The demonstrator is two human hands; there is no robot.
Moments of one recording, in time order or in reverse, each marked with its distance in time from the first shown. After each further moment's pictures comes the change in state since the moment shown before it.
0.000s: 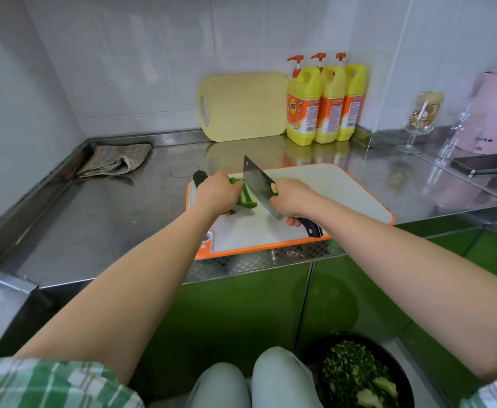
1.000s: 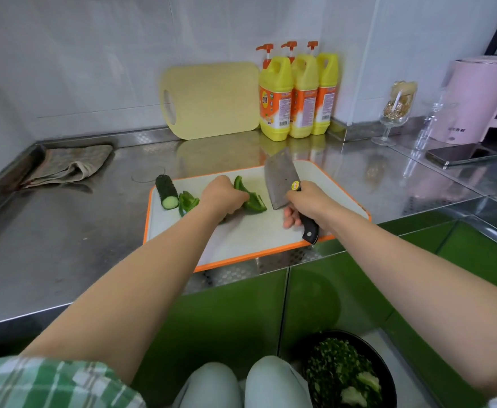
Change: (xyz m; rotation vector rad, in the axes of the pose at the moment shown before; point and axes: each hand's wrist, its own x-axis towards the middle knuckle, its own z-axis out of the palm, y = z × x) left_hand 0.032 0.047 0.051 -0.195 -0.170 -0.029; right_hand 0.020 0.086 -0.016 0.618 0.122 0.100
